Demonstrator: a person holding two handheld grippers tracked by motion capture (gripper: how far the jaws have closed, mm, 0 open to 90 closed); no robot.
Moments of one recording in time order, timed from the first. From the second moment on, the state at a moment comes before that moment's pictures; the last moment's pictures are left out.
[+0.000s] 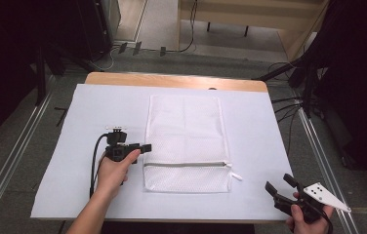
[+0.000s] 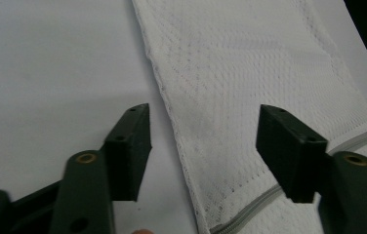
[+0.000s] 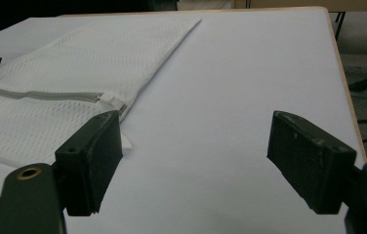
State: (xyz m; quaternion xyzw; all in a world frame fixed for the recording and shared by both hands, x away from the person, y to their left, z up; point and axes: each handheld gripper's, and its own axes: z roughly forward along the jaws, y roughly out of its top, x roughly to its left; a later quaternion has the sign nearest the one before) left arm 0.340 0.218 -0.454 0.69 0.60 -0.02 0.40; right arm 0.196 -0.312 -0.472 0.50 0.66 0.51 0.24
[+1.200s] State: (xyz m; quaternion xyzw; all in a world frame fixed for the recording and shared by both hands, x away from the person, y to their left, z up) left arm 0.311 0.231 -0.436 0.80 0.52 -0.01 0.30; right arm 0.202 -0.303 -0.477 0.50 0.67 0.49 0.23
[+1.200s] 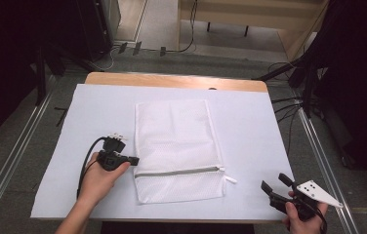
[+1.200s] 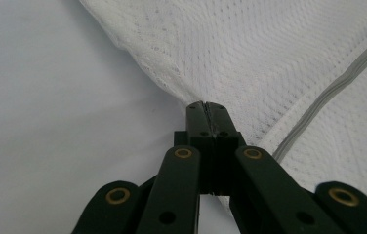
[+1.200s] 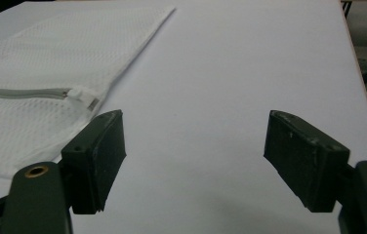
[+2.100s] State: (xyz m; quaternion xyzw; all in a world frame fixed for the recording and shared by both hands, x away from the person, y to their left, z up) left arm 0.286 0.265 -0.429 0.73 0.55 0.09 0.40; right arm 0.205 -0.219 -0.468 0.47 0.71 0.50 0.14
